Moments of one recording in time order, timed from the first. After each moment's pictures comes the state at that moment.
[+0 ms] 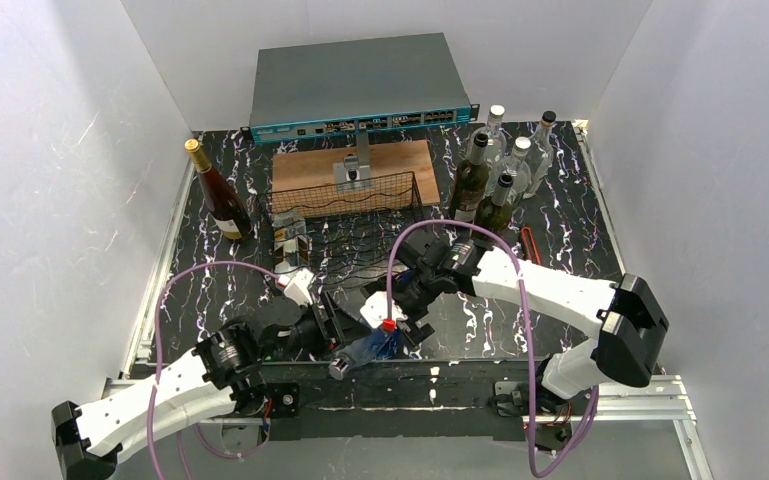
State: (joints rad) left arm -0.99 0.48 0.36 -0.39 0.02 -1.28; right arm 1.03 1.46 1.14 -0.76 -0.71 -1.16
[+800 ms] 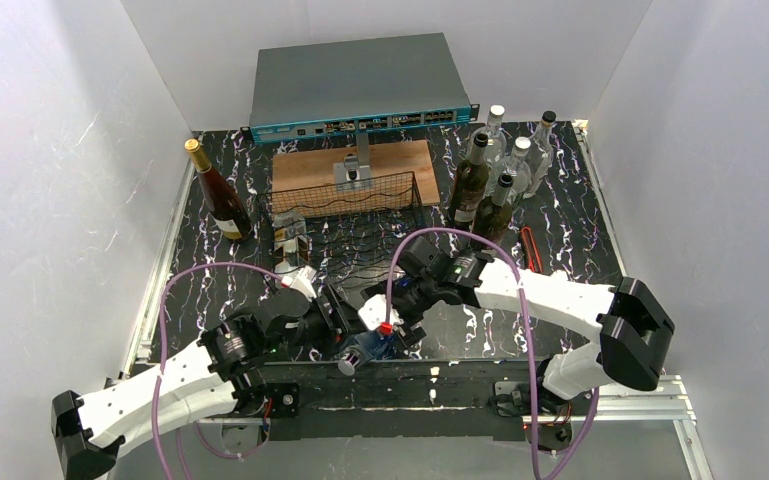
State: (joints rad) left arm -0.99 0.58 0.46 -0.43 0.03 -1.45; right arm 1.06 1.43 1.02 -0.54 -0.68 -1.04
